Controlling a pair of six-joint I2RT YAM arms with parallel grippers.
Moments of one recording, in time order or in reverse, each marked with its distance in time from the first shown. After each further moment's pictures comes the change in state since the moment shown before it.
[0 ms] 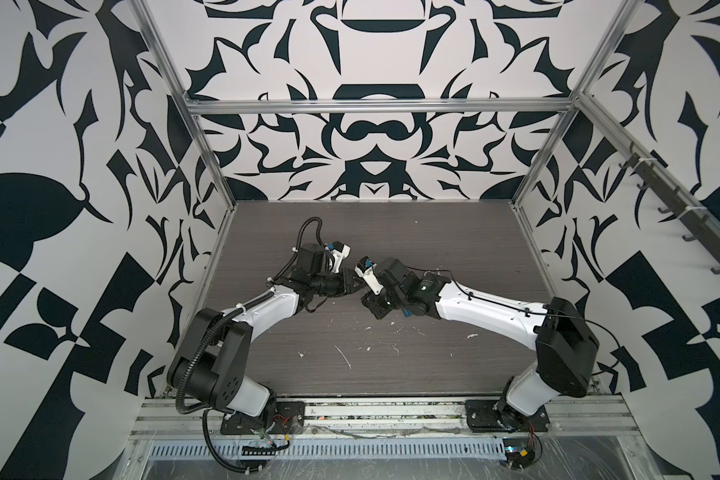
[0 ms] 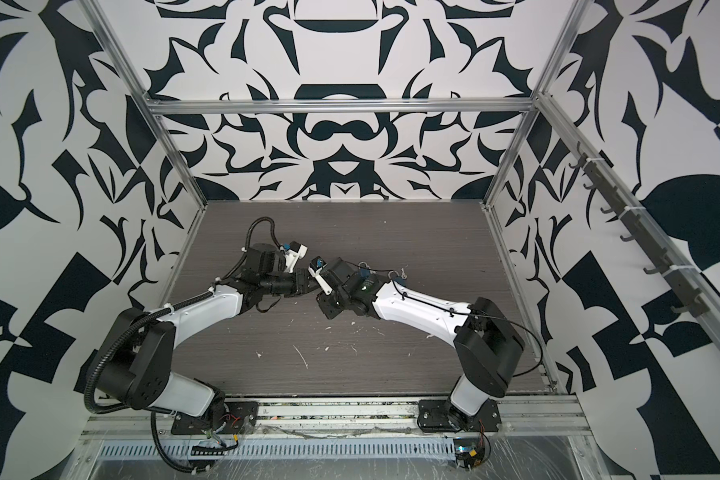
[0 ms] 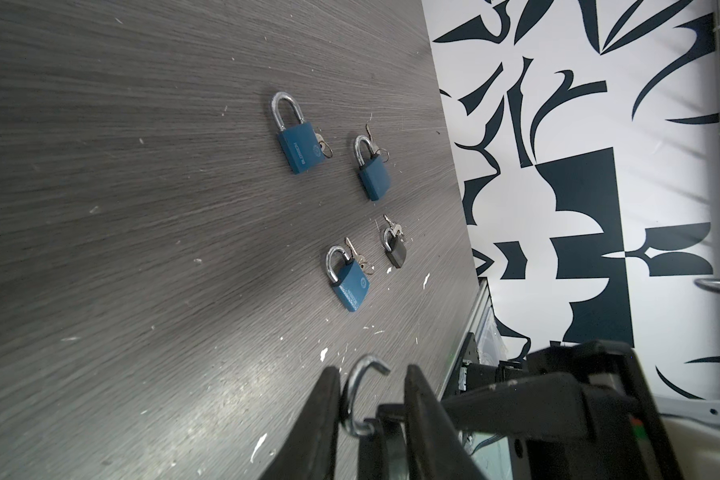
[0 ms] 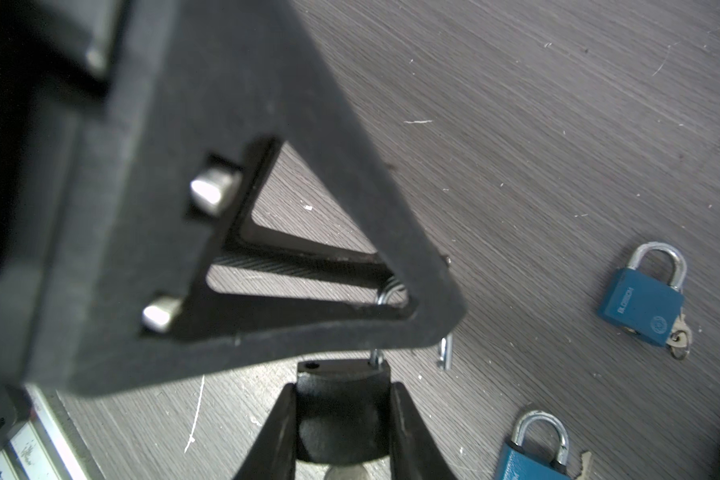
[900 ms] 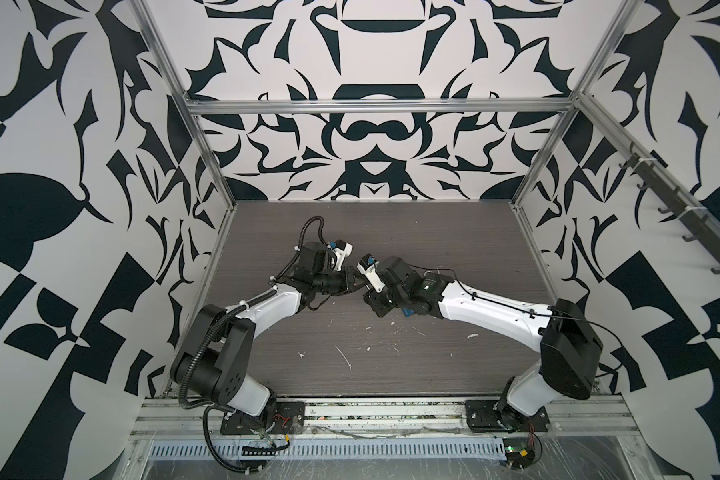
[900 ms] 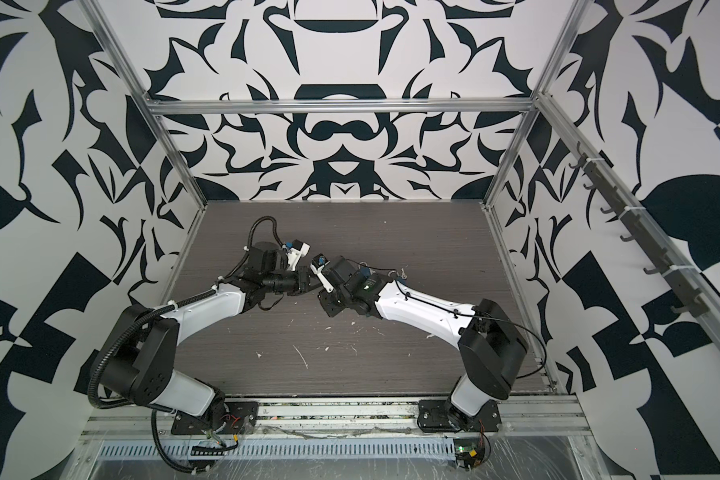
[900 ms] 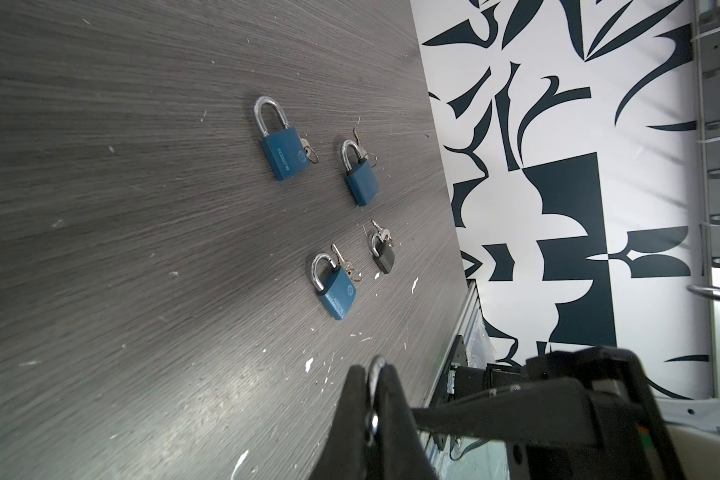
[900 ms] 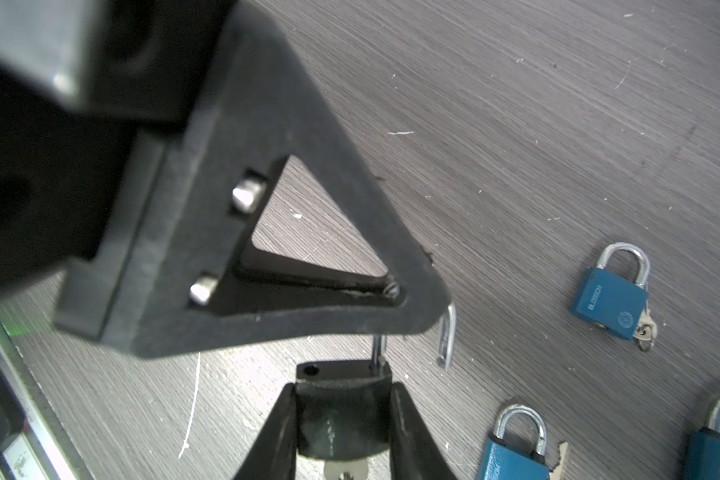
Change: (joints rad) left arm -0.010 0.024 0.016 0.051 0.016 -0.055; right arm -0.006 -0.019 0.002 -0.001 0.023 0.011
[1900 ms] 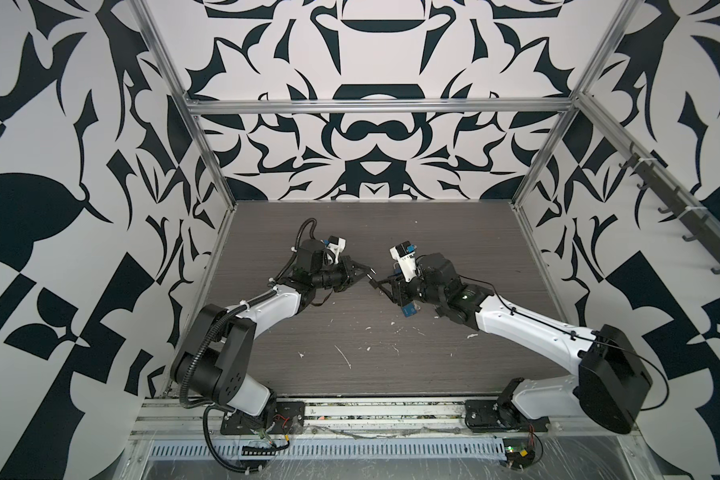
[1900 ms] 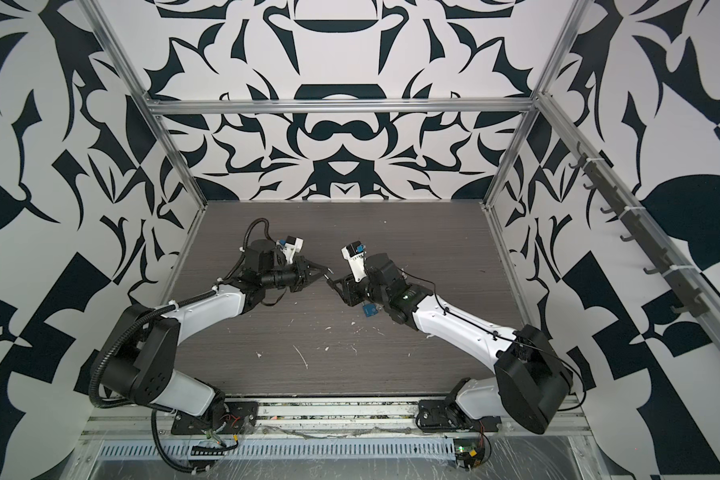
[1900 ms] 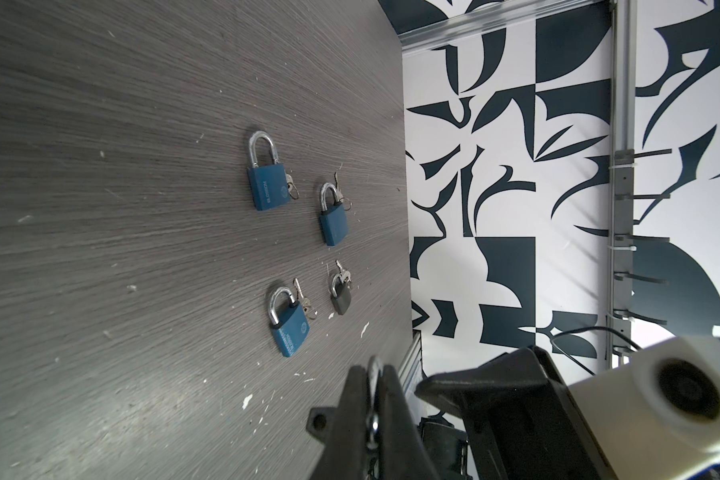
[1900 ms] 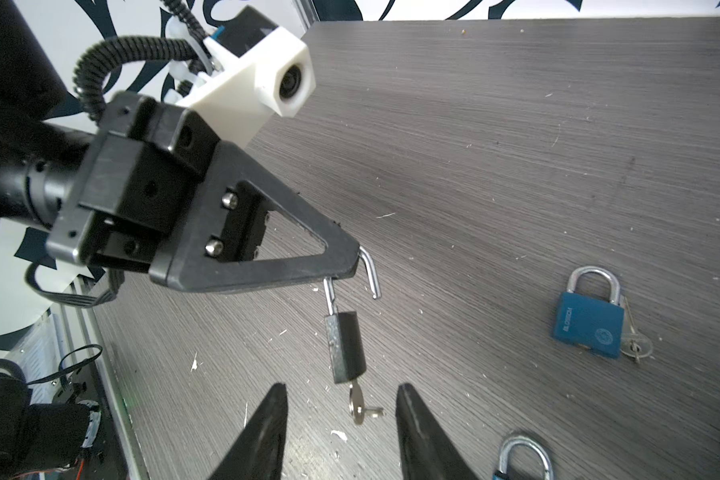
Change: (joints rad) left arm 0.010 0.000 -0.016 0.164 -0.048 -0.343; right arm -0.185 -0.235 -0.307 0.402 -0.207 0.132
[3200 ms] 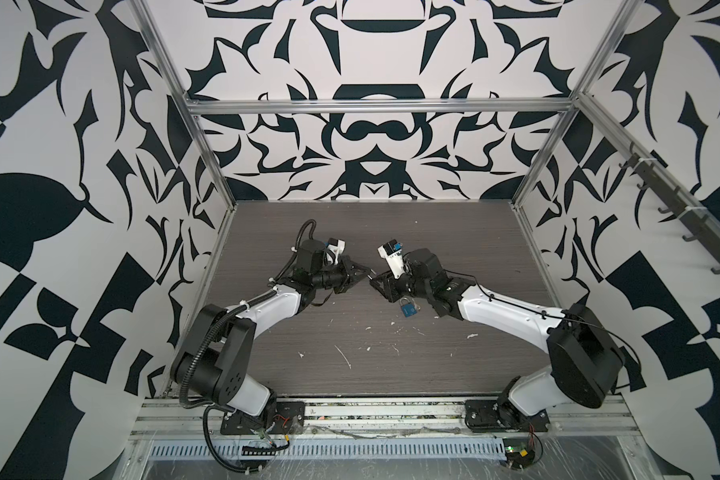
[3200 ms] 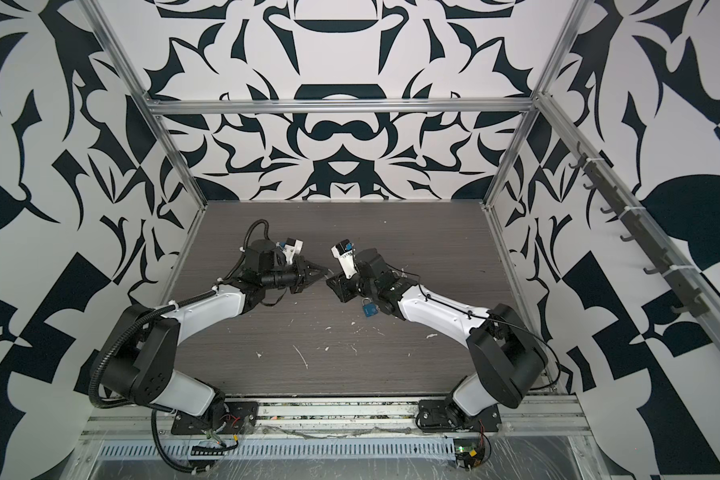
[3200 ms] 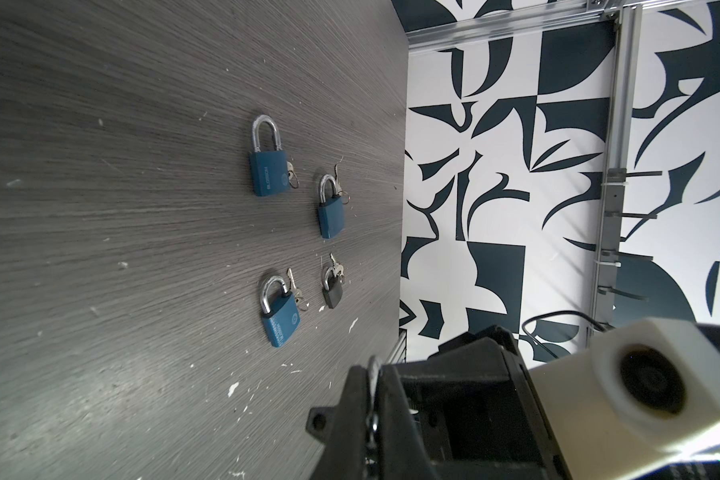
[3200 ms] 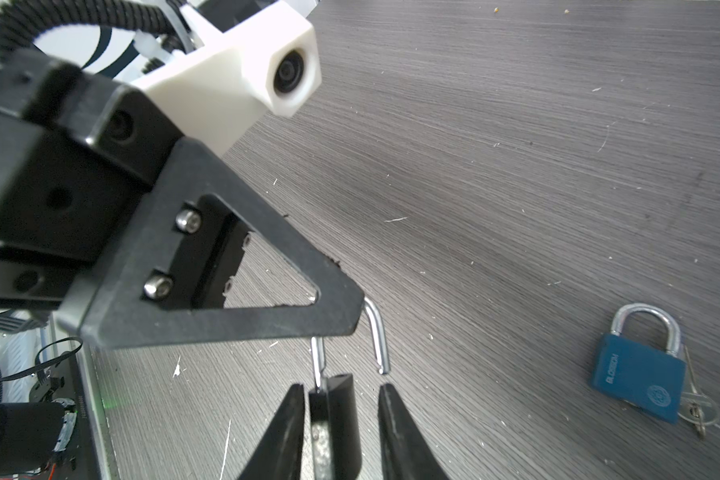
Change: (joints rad) left arm 0.000 -0.001 0.000 -0.006 0.008 -0.070; right arm 0.000 0.146 0.071 0.036 -0.048 -0.053
